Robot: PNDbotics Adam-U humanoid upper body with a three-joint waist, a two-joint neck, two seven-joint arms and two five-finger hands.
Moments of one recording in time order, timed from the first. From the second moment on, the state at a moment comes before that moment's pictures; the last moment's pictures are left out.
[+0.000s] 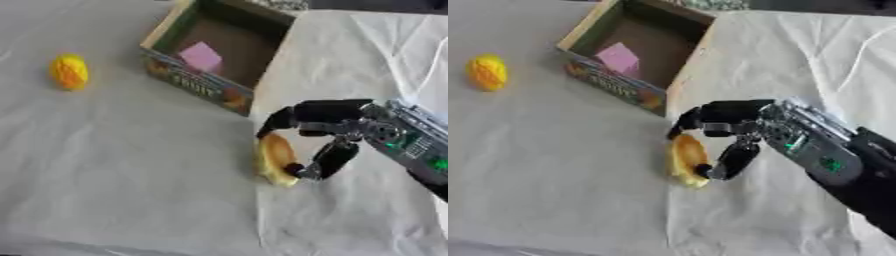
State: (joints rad) left arm -0.27 0.42 0.15 -1.98 -0.06 -0.32 0.41; right arm -0.56 -0.78 0.57 -1.79 0.46 0.02 0.58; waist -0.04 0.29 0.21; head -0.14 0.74
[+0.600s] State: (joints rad) left arm -0.27 0.41 0.15 -1.98 -0.06 -0.32 0.41; right arm -0.59 -0.73 0.60 -1.71 0.53 -0.01 0.49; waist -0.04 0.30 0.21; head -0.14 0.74
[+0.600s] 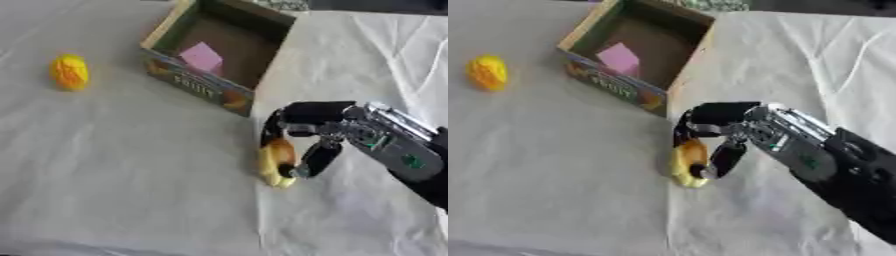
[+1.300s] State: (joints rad) left arm -0.26 0.41 0.15 -1.98 -0.06 -0.32 0.41; right arm -0.55 -0.84 0.50 -1.96 0.38 0.04 0.37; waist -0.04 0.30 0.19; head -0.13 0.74
